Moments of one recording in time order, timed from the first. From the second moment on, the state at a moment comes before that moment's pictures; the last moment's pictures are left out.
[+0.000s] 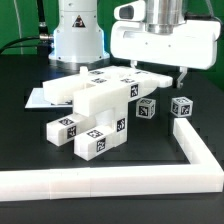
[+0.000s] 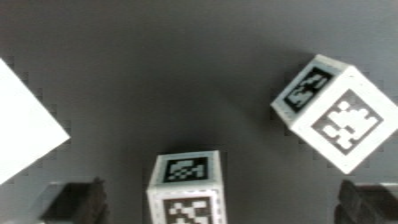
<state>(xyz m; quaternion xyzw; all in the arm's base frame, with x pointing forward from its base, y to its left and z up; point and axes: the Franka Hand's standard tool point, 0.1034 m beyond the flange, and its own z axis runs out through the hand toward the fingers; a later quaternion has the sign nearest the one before) 0.412 0.134 0.053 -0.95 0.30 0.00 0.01</state>
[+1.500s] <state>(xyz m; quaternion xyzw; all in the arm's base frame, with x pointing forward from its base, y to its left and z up) 0.458 0.067 0.062 -0.97 0.25 -0.01 -0.01</state>
